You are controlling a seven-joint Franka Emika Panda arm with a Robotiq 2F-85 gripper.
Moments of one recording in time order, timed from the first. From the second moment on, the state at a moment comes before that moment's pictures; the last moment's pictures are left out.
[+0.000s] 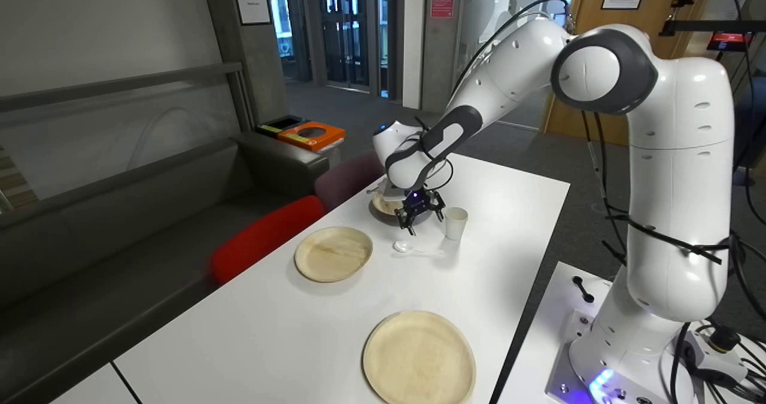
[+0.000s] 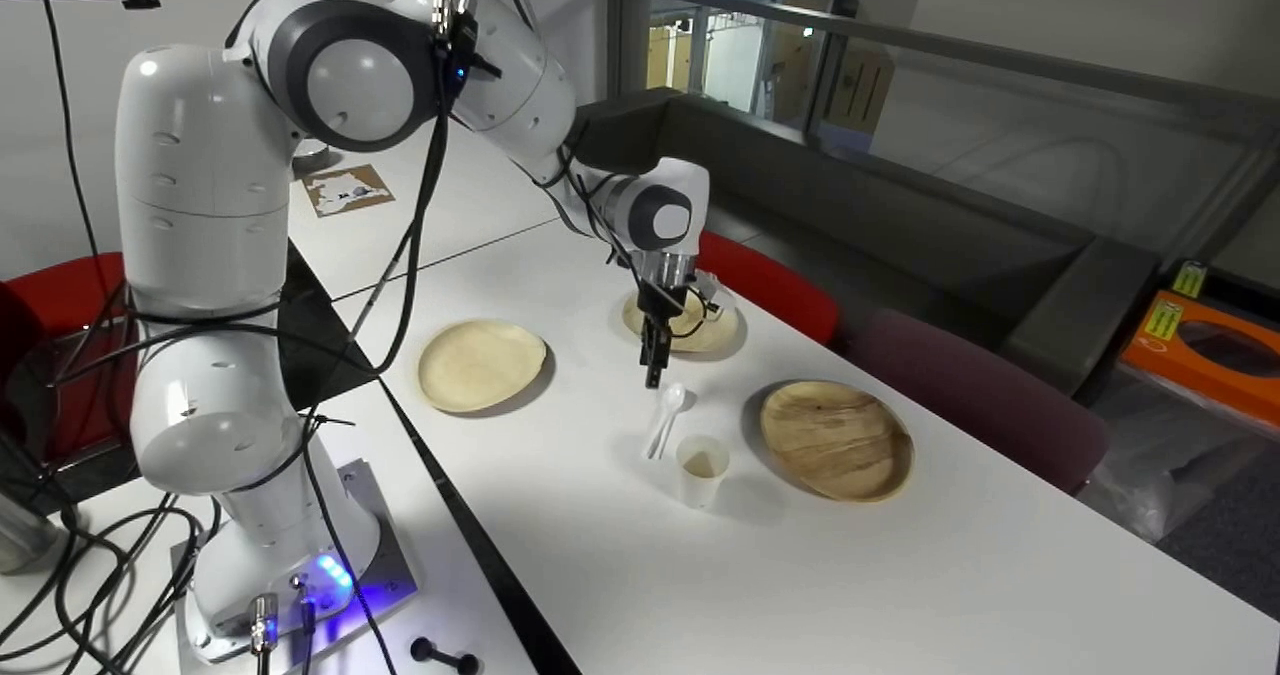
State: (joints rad) arm -0.09 0.34 0.04 -2.05 -0.28 2.08 -2.40
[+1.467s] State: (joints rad) arm -0.22 0.35 -0.09 -1.82 0.07 1.88 -2.11
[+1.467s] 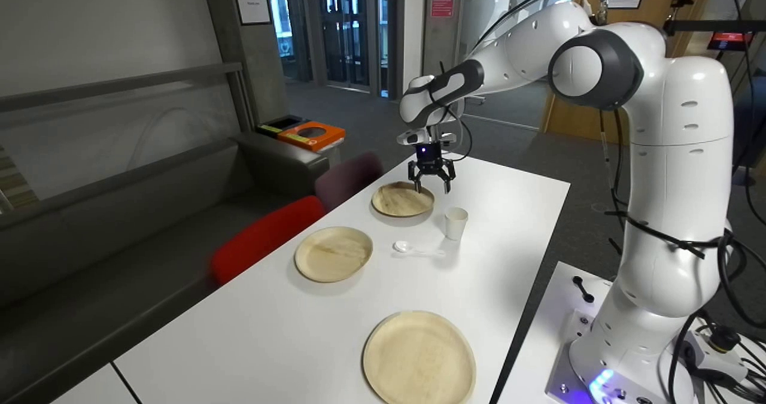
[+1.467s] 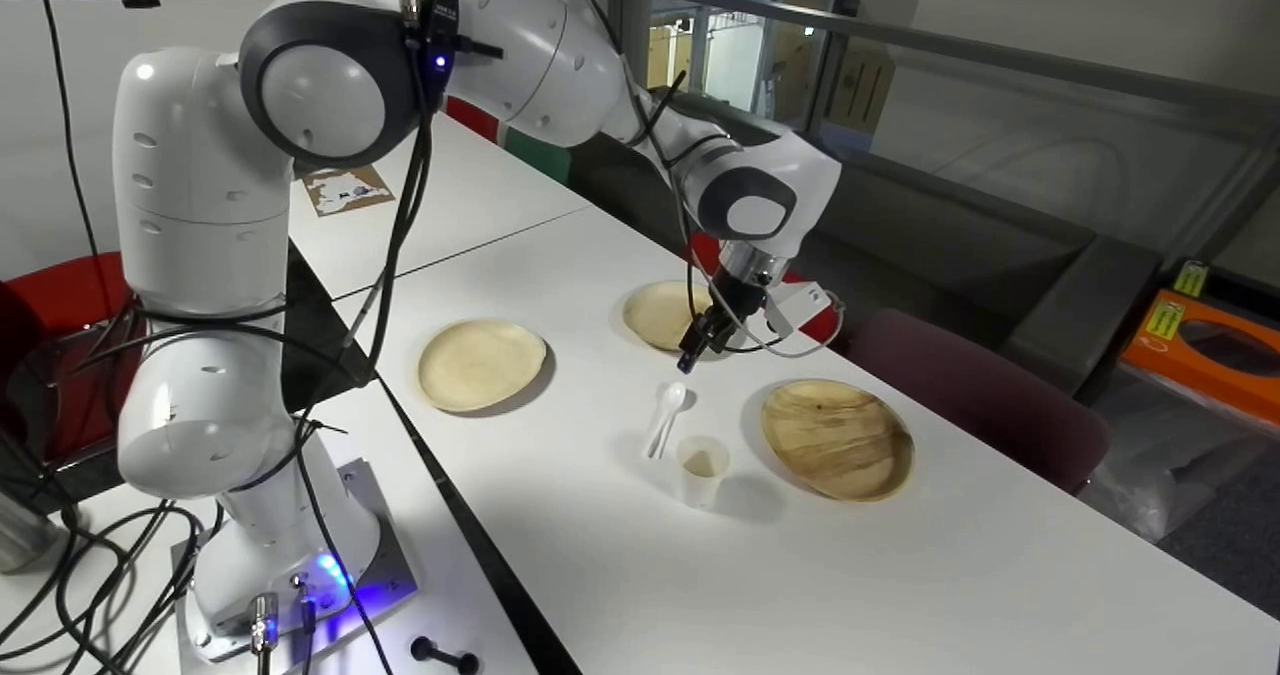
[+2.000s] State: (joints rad) arm -0.21 0.44 -0.08 -1.81 0.12 2.06 -1.85
